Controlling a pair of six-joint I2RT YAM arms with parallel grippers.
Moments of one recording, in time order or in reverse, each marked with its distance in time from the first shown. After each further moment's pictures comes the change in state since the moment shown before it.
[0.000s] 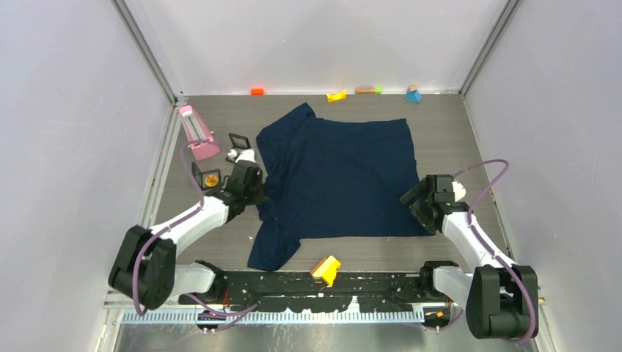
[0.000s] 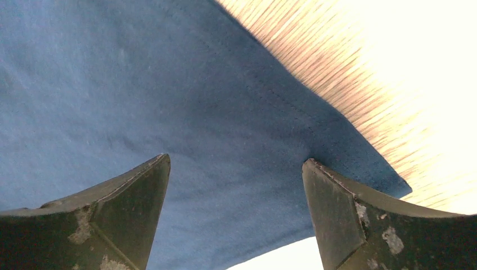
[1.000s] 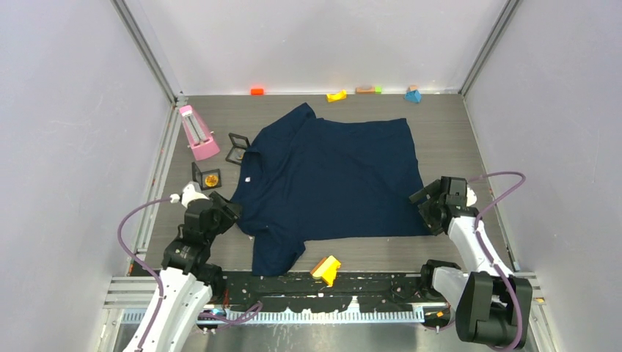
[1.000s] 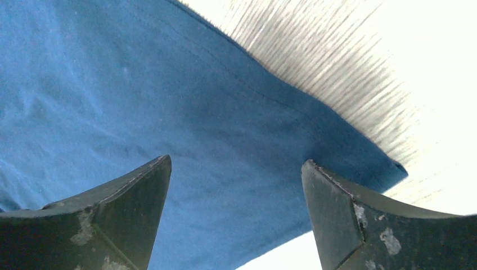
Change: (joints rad) left arm 0.274 -0.874 -0.327 -0.351 0.048 -0.375; right arm -0.180 -0.035 -0.015 0.007 -0.105 0.027
